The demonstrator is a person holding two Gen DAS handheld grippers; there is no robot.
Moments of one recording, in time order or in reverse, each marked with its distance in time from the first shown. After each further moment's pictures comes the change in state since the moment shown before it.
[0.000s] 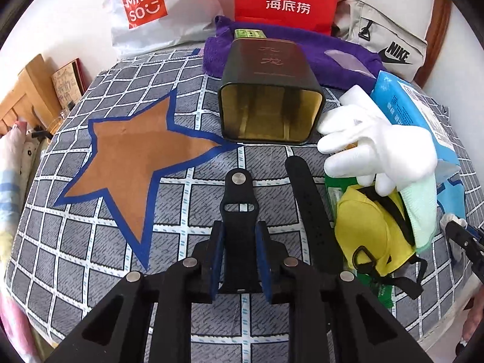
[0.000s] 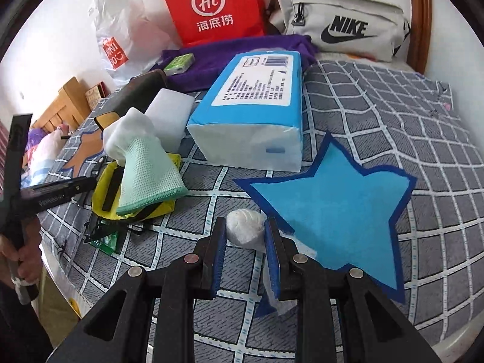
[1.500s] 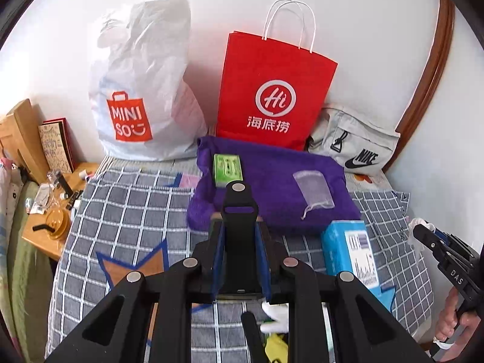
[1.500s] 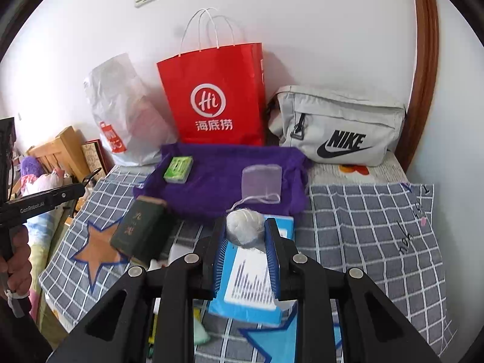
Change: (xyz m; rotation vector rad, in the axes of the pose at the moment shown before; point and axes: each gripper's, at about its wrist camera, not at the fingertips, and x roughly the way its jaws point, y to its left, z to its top) left arm -0.095 0.015 0.159 -0.053 -0.217 -0.169; right arm -0.072 0.025 0.172 -0.046 -0.199 -0.080
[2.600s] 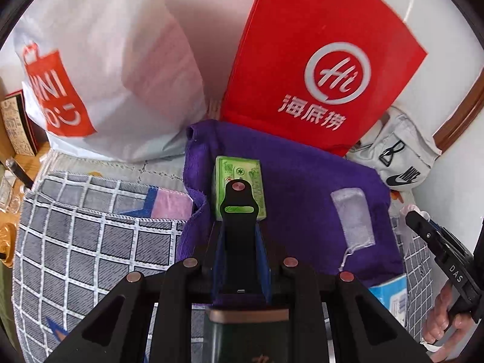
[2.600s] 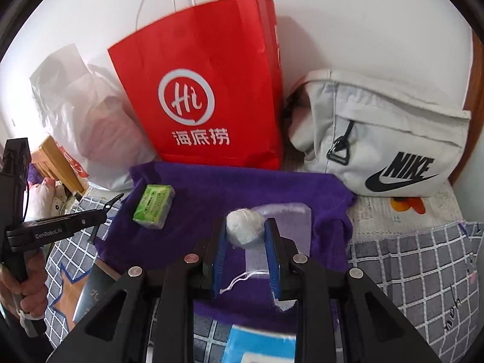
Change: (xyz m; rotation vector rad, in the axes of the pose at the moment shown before) left arm 0.173 0.034 0.064 -0.095 0.187 -0.049; right arm 0.175 -0.004 0.079 0.011 0.079 0.066
